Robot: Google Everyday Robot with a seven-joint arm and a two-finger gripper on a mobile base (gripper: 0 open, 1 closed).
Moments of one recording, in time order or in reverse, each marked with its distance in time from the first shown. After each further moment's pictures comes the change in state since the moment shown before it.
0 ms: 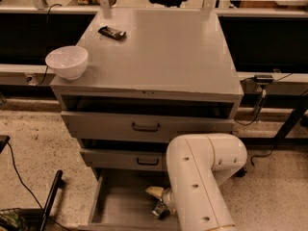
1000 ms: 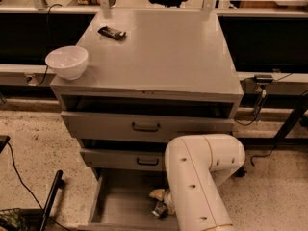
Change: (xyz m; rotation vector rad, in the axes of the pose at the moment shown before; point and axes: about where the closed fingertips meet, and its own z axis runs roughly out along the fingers) arm 0.002 0.007 0.003 -0.009 -0.007 0.014
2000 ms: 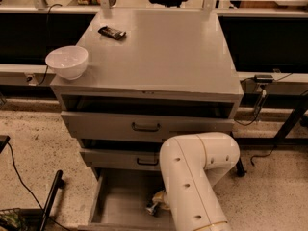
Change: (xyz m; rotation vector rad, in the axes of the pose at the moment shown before) arm 0.001 0.005 0.005 -0.038 -0.008 0.004
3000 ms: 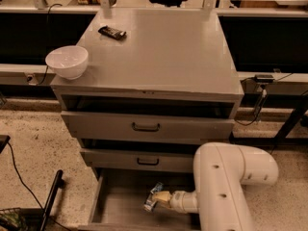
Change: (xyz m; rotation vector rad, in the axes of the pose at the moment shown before) arm -0.023 -0.029 -0.062 0.390 -0.026 -0.169
